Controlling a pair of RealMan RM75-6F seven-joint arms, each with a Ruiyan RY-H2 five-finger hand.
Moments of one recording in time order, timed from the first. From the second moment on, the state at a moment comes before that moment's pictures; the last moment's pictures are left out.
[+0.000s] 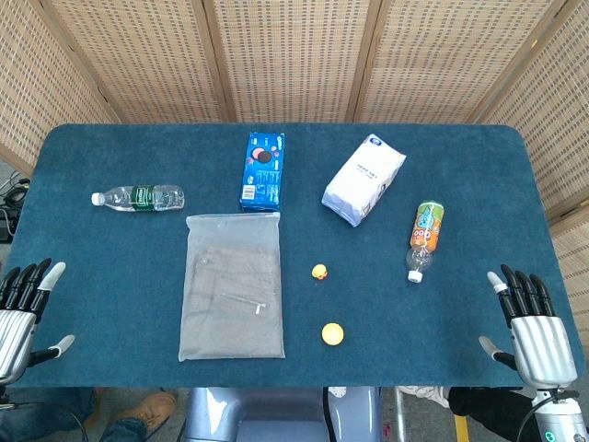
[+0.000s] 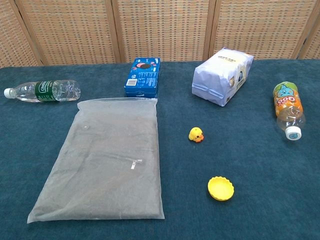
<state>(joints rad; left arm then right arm) -0.03 -1.04 0.01 -1.79 1.63 1.56 0.19 0.03 -1.12 0.04 -1.75 -1.62 1.57 -0.25</state>
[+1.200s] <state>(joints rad) -0.10 -1.12 -0.05 -1.75 1.47 1.43 0.28 0.61 -1.48 0.26 -1.60 -1.16 0.93 -0.55</state>
